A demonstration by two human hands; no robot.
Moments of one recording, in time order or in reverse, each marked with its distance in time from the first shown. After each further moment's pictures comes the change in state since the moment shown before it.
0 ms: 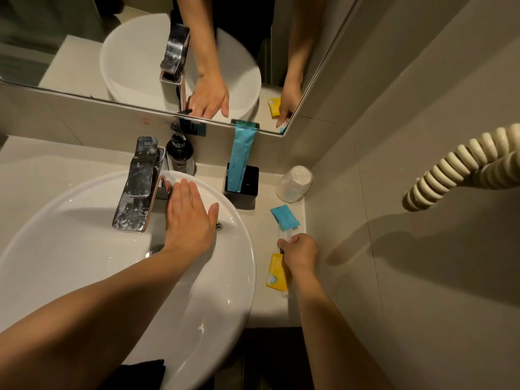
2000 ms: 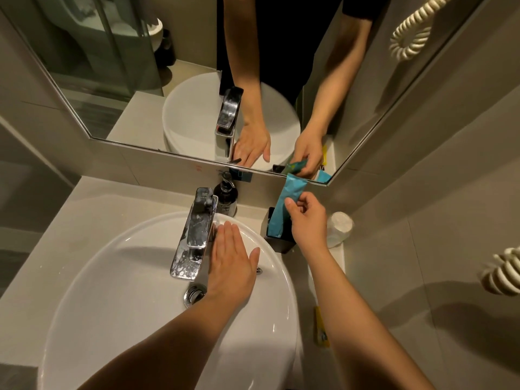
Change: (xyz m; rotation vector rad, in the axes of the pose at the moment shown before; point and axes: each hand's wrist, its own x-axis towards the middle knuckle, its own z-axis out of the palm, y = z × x) left_hand -0.003 -0.002 0.000 -0.086 0.017 0.014; right_hand -0.014 -0.183 0.009 0.459 -0.124 -0.568
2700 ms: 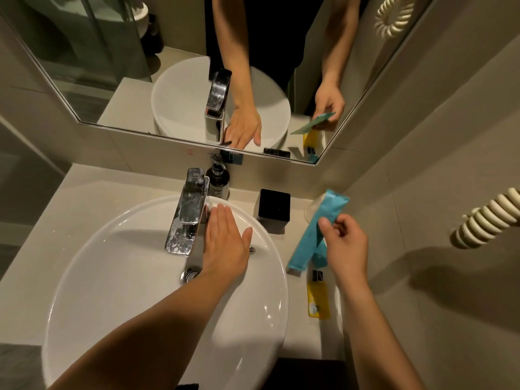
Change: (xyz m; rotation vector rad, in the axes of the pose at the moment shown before) left_hand 0.000 0.000 -0.001 -0.008 -0.034 -0.016; right_hand -0.087 0.001 -0.092 0.001 0.127 0.093
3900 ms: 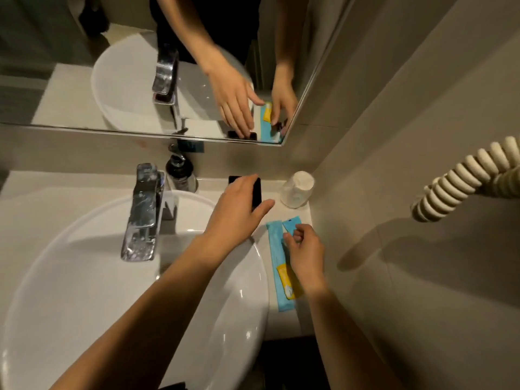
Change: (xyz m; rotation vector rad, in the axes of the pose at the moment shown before) left_hand 0.025 0.084 -0.062 -0.374 -0.118 0.383; right_hand -0.003 0.104 0.014 -0.324 0.014 0.222
